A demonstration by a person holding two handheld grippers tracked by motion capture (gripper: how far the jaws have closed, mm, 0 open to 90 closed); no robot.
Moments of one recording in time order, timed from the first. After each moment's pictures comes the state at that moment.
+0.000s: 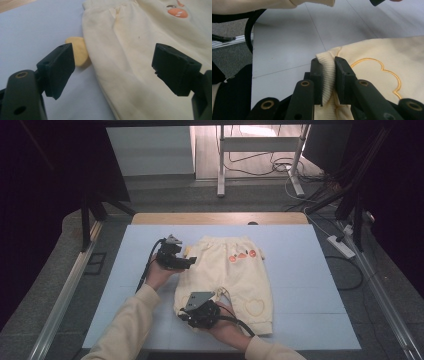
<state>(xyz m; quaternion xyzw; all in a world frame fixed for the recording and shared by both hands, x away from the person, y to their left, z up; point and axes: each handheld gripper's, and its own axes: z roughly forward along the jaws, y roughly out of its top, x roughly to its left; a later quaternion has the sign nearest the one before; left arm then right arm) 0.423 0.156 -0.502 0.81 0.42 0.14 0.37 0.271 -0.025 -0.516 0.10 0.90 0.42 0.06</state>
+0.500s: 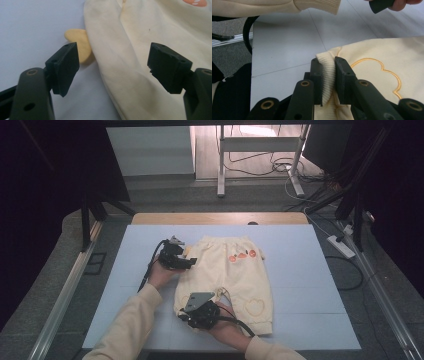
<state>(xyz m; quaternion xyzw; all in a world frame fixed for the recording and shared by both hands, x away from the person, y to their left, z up) 0.432 0.152 -0.516 0.82 0.43 0.13 0.35 0.270 -0.024 -0.516 0.10 0.90 0.41 0.07</state>
